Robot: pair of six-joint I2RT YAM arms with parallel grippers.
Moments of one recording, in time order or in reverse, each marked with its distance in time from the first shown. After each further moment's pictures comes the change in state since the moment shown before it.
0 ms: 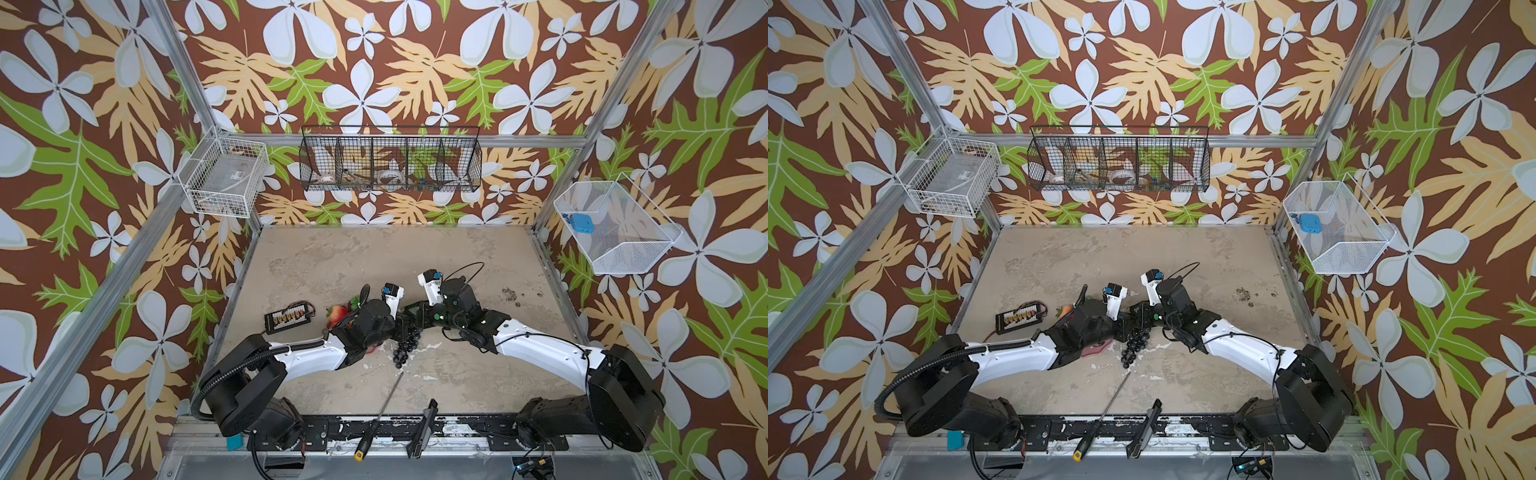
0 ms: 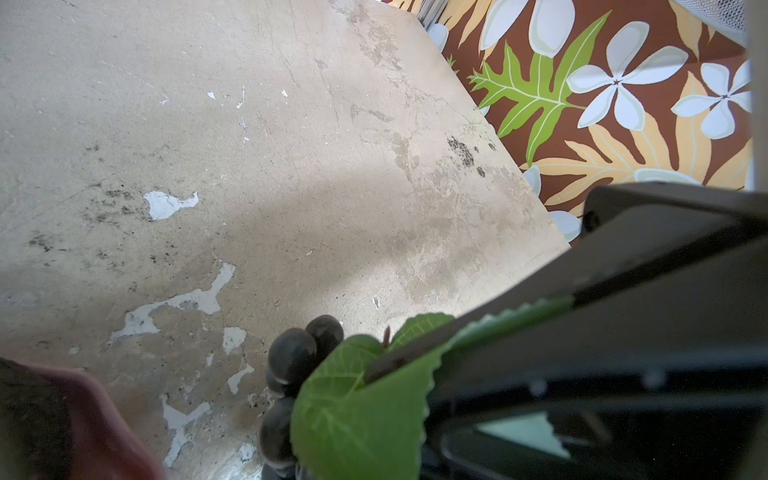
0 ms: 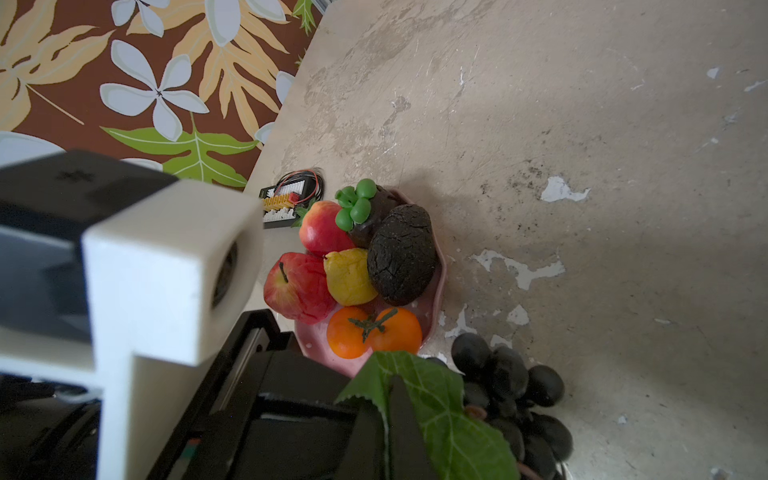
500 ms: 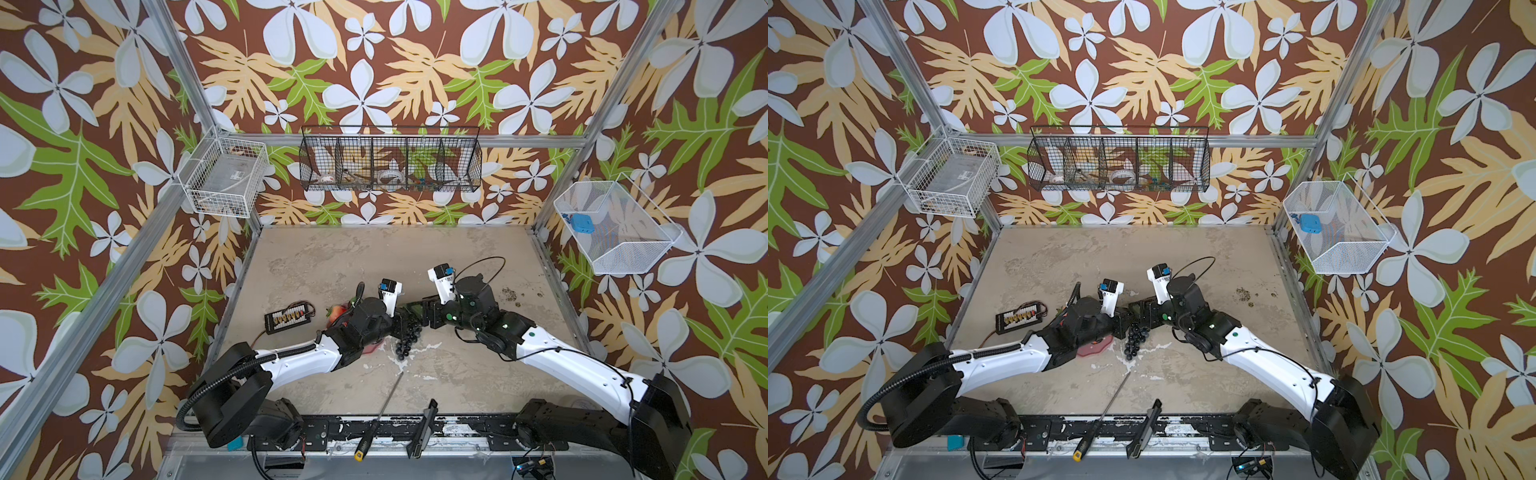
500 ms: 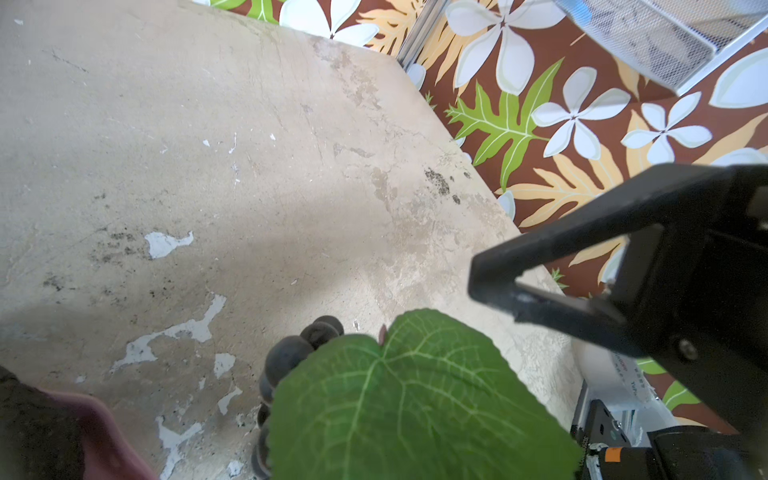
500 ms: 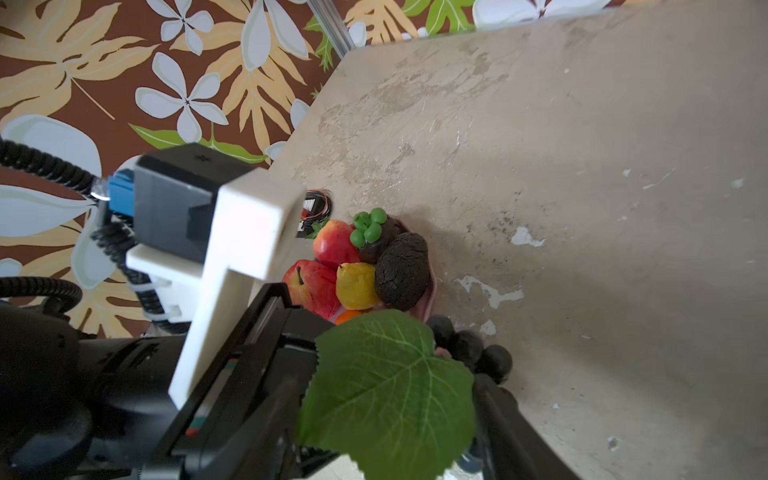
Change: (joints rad) left arm -0.001 -0.093 0.010 -0.005 -0.003 0.000; right arm -0.003 -0.246 0.016 -0.159 0.100 -0.164
